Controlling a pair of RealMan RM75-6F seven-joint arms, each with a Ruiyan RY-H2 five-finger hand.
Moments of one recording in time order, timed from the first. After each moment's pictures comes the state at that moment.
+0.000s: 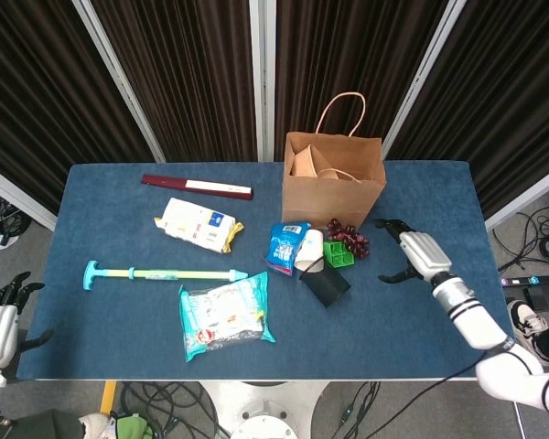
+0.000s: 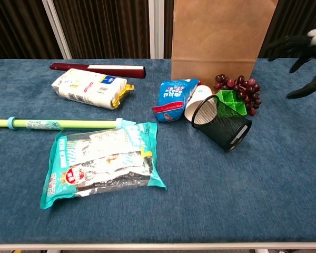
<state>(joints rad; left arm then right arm) -0.04 -1.22 -0.05 -1.52 1.41 1.47 0.03 0.61 -1.26 0.19 -1.40 -1.34 0.79 0.35</state>
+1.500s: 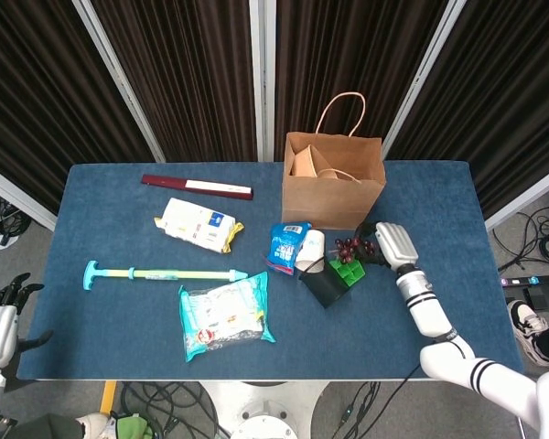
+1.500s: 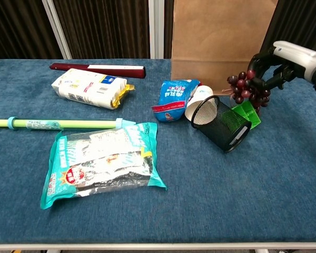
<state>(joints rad) -0.04 -1.23 -0.05 -1.49 1.40 1.46 0.00 0.65 -1.59 0.24 -1.13 -1.24 0.90 0.30</state>
